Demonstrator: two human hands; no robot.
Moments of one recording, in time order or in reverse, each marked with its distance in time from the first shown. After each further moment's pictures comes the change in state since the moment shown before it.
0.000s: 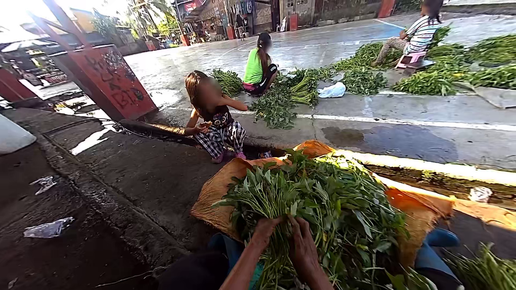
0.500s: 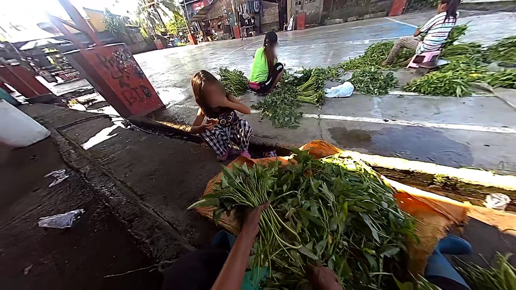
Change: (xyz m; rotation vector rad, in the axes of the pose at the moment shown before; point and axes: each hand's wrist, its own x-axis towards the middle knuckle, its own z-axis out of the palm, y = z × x) left_hand 0.025 0.016 -0.031 -0.072 0.312 0.076; right_hand -0.036 0.024 -0.034 -0.251 -1.118 0.635
